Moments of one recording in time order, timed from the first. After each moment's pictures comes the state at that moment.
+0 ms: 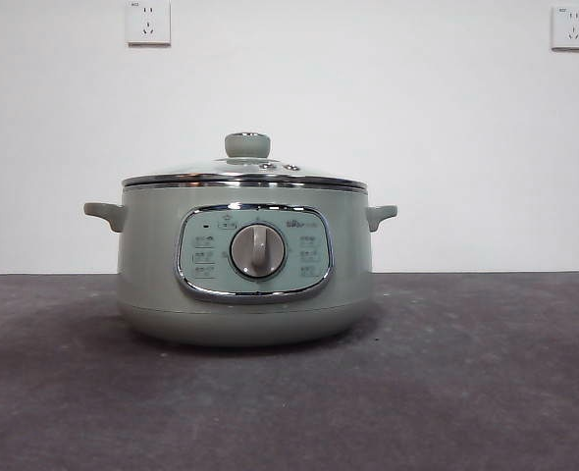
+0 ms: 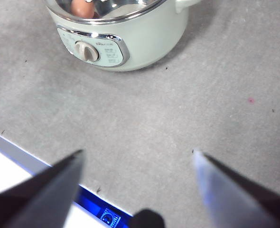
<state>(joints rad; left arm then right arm) -0.44 0.95 1.47 -1.32 0.26 0.09 0.67 0.70 0.99 -1.05 0.02 0.16</state>
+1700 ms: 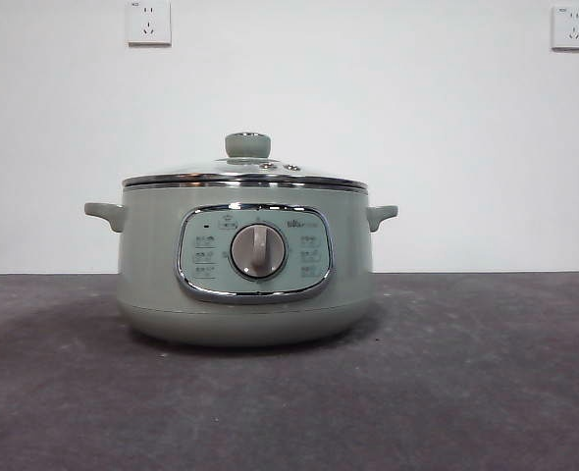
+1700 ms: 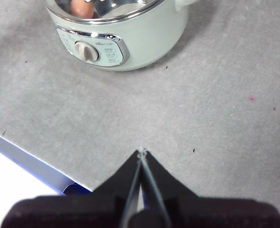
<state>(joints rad) -0.08 0.63 0.93 -0.35 0.32 0.18 0.67 0.70 0.99 -1.05 0.02 0.18</state>
